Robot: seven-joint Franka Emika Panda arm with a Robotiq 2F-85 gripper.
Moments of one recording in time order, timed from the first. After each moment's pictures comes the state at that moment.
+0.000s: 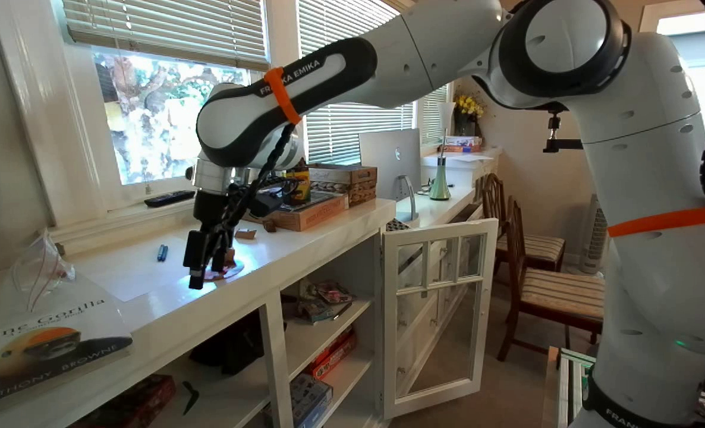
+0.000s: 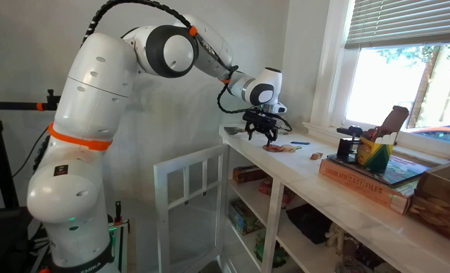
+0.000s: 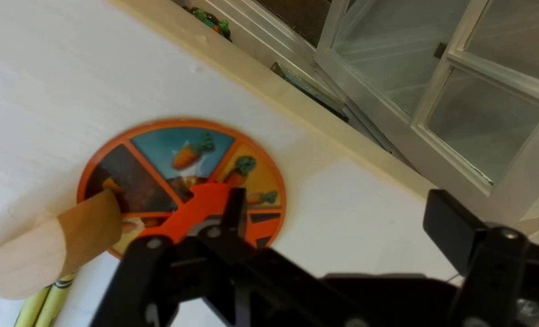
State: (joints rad) arm 0.12 0.36 0.22 -1.67 0.15 2.20 -0.40
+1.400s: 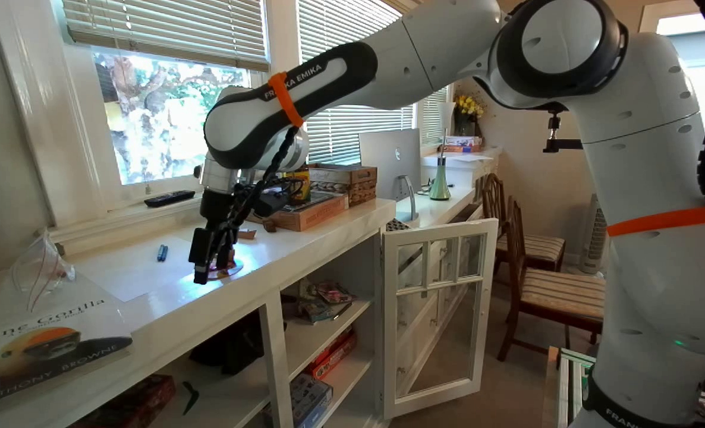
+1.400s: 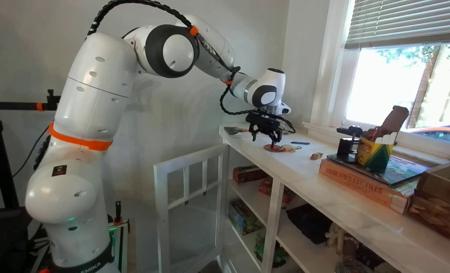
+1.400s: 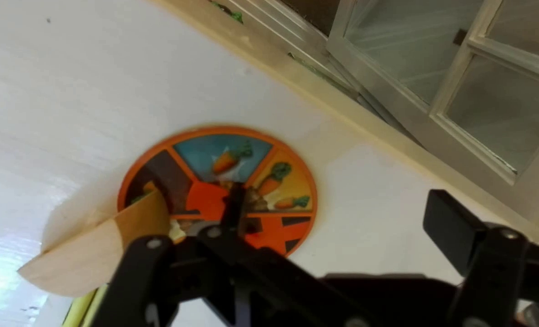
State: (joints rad) arm 0.10 0.36 0.22 -1.68 0.15 2.24 -0.40
